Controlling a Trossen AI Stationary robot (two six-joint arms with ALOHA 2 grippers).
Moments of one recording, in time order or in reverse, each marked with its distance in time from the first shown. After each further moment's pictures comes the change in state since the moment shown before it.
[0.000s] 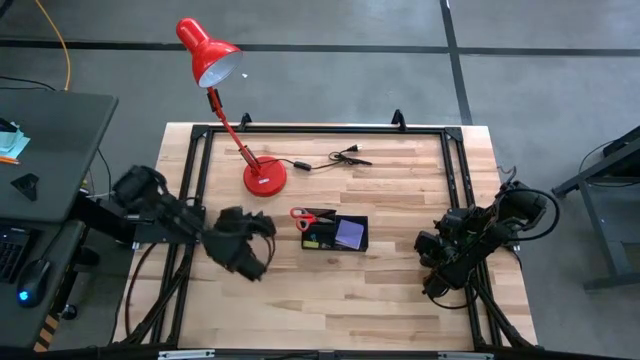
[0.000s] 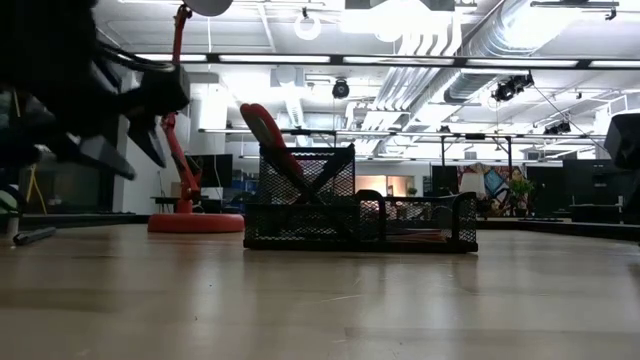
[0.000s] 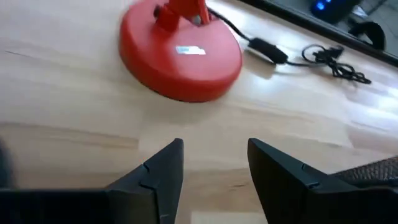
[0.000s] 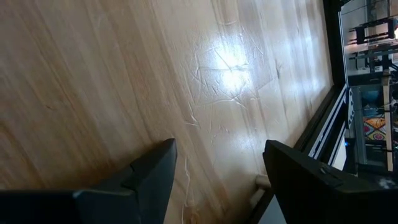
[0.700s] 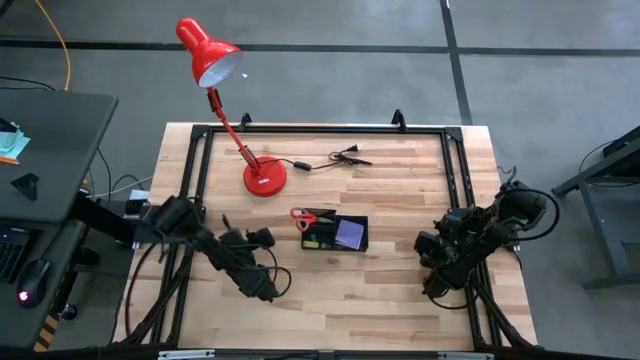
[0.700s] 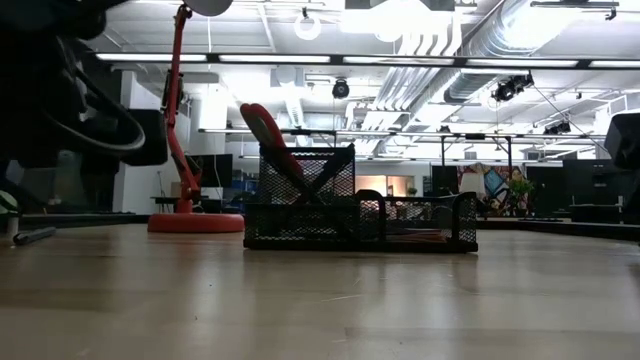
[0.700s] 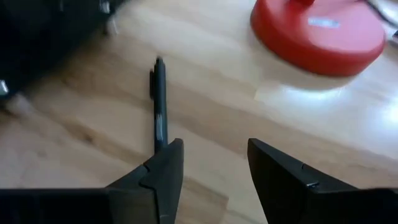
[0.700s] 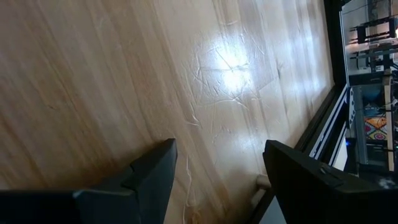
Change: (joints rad) left arm -0.070 0.391 0.336 -0.437 0.448 -0.451; right arm 0.000 0.000 0.001 0.001 0.000 0.000
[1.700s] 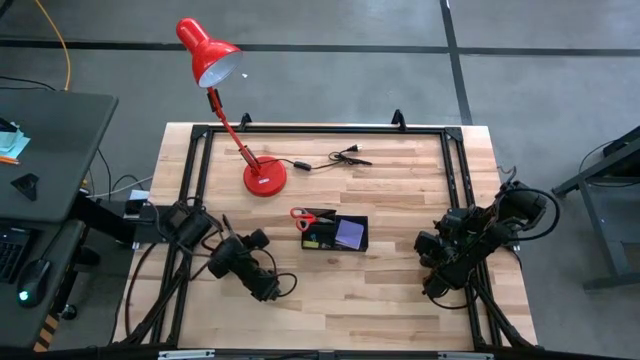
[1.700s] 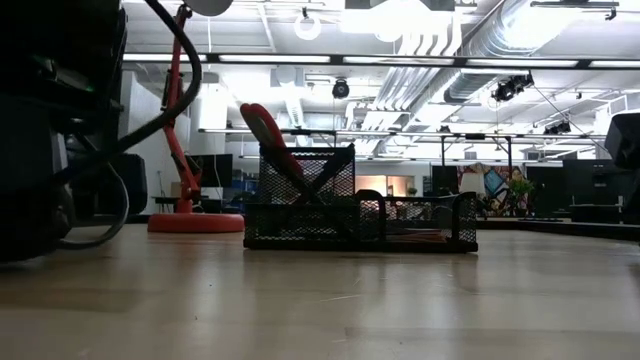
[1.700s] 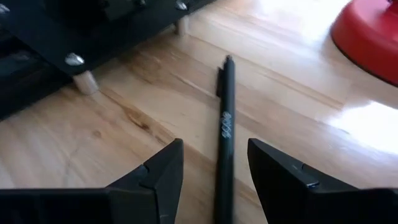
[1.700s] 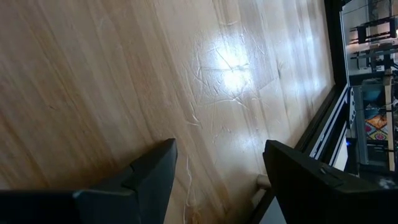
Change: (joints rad) left arm 0.013 0.213 0.045 -0.049 0.188 -0.141; right arm 0.000 -0.002 0.000 0.001 -0.001 0.000
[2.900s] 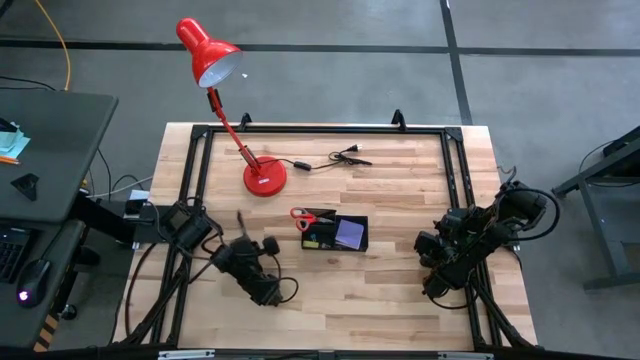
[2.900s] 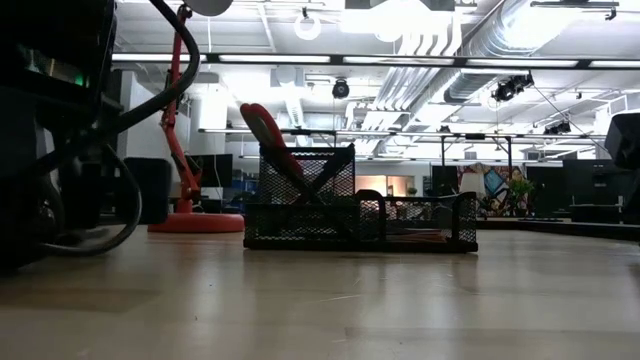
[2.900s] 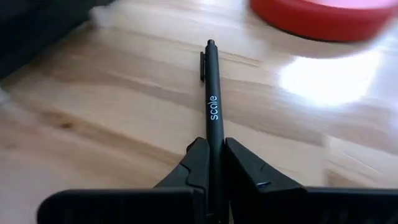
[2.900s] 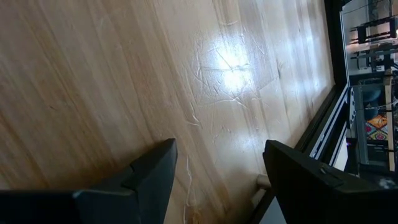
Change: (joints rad) left arm -0.016 0.019 0.031 0.081 -0.204 0.189; right arm 0.000 0.000 0.000 0.000 0.001 0.000
